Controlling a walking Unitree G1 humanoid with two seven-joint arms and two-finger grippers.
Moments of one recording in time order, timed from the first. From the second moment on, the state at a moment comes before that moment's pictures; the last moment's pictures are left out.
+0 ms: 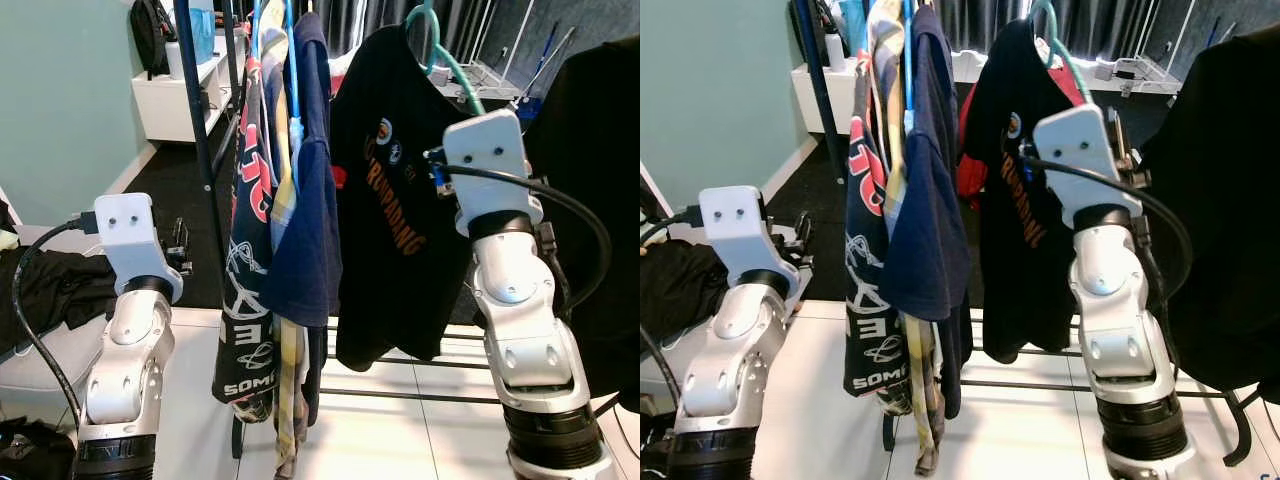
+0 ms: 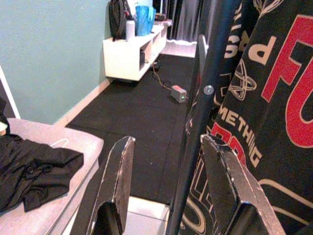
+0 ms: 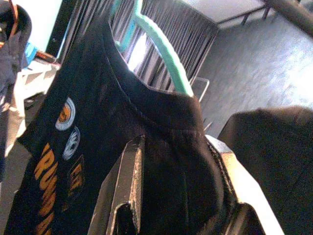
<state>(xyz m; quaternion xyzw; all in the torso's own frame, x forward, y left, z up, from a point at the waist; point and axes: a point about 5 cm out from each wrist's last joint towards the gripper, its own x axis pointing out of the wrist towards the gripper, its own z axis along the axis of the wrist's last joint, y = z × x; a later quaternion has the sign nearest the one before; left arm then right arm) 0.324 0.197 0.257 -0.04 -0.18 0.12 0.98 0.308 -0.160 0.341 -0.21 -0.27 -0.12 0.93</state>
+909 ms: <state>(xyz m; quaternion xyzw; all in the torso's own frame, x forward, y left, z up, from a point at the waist) 0.325 0.195 0.256 -0.04 -0.17 0.11 0.98 0.311 -0.153 0.355 -0.04 -0.28 0.02 0.96</state>
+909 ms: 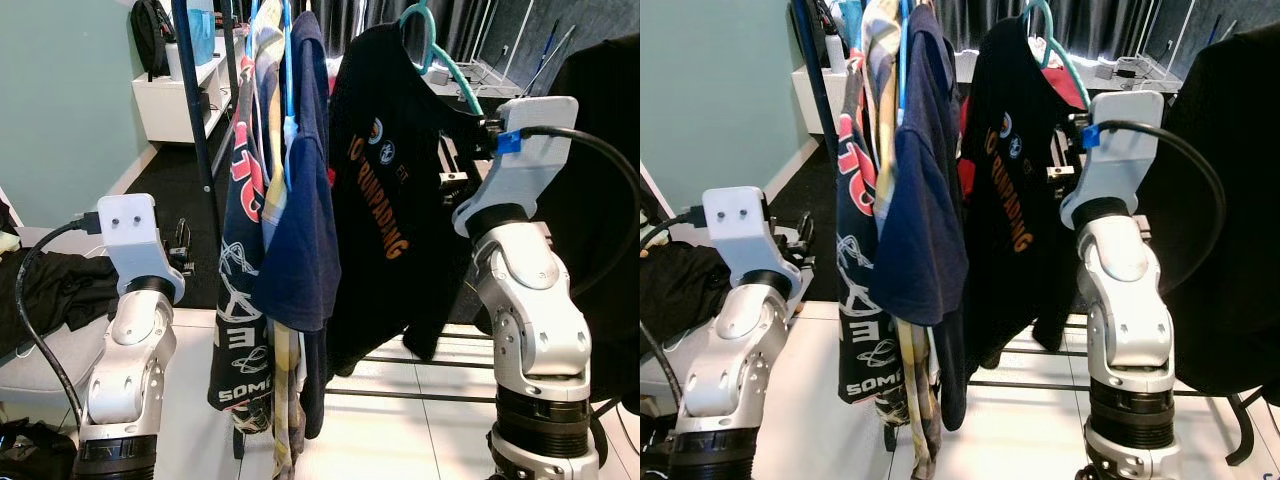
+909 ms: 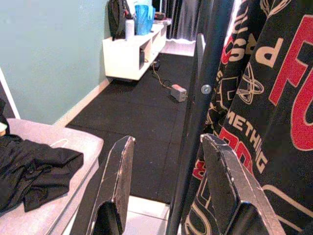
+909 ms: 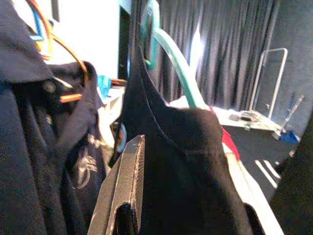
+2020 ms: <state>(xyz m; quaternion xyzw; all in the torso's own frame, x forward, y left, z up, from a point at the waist) 0.325 0.196 0.256 -0.04 -0.17 0.12 0.98 0.318 -0.169 0.357 -0.09 -0.29 0.01 0.95</state>
